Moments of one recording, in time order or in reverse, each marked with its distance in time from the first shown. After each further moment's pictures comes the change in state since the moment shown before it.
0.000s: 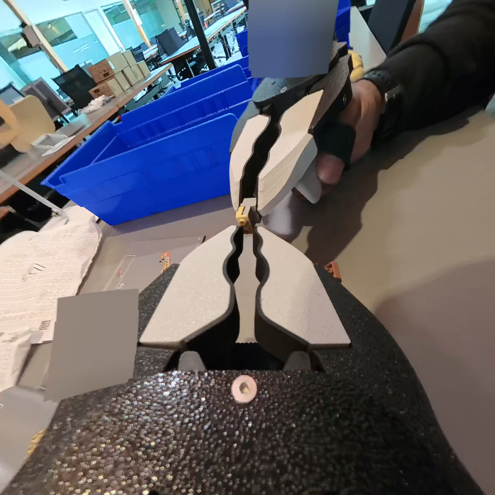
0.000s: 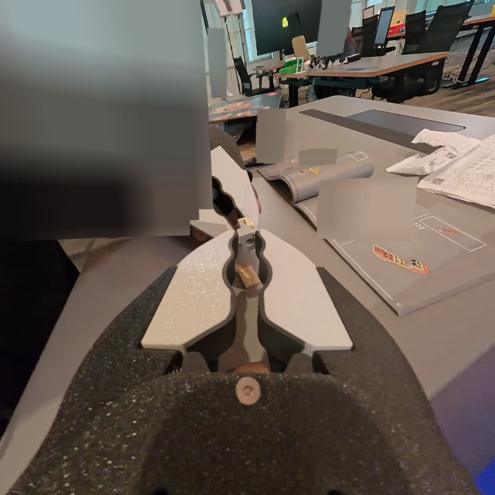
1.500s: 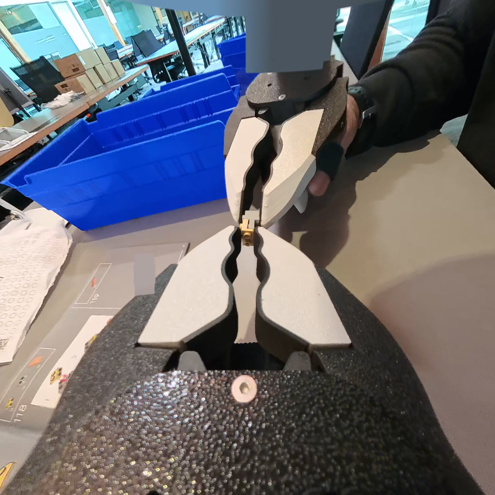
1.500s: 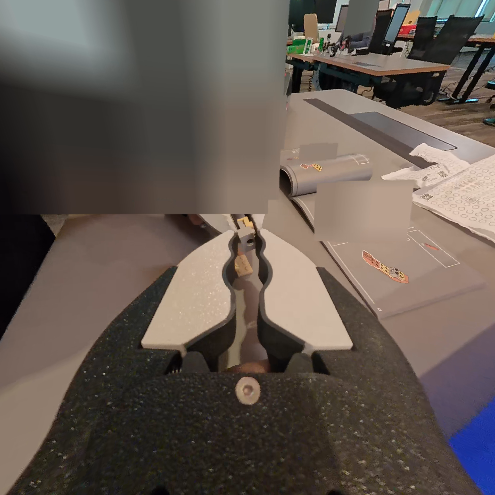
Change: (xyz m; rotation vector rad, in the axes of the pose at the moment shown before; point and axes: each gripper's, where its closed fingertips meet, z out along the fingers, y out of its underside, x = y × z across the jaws) left arm 0.006 -0.004 0.003 0.031 0.092 -0.060; right arm -0.004 0.006 -0.001 -0.083 0.014 -0.161
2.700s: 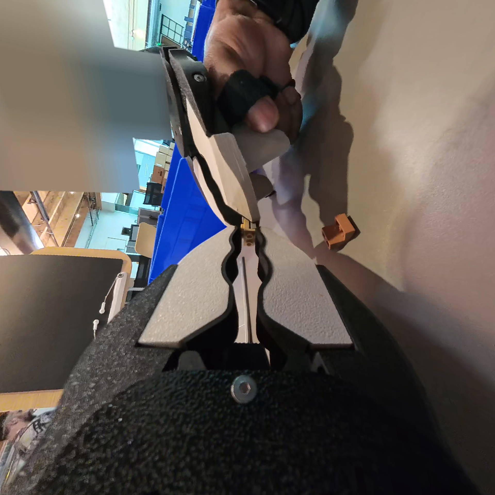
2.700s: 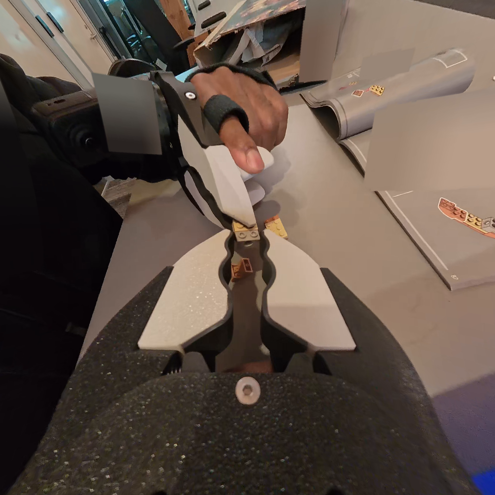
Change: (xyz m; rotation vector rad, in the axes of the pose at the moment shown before) left arm 0.017 0.007 0.006 -0.101 -0.150 0.867; right arm -0.016 0.025 -0.004 -0.182 -0.222 0.241
